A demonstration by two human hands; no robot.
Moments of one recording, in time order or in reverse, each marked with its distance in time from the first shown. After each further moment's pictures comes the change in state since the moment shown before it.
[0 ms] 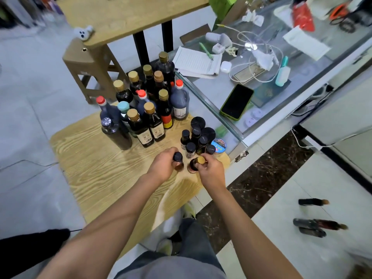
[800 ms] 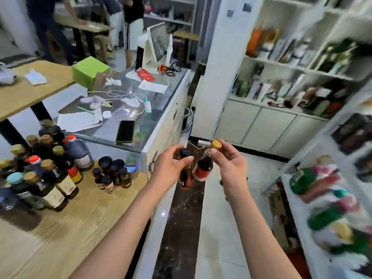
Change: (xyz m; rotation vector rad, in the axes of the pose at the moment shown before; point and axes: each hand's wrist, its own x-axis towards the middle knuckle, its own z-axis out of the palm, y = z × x) left_hand -0.188 0.260 0.022 -0.522 -0.139 0.665; right_hand -0.284 -0.003 -0.234 0.850 0.890 -0.062
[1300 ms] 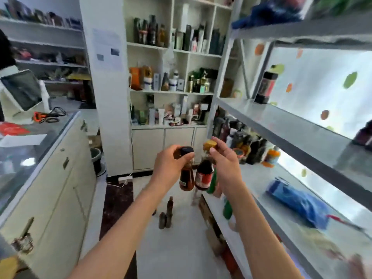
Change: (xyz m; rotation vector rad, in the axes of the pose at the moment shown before) left_hand -0.038 0.231 0.296 -0.063 -0.326 0.273; right_hand 0.000 -0.139 -0.322 -0.061 0.333 -0.157
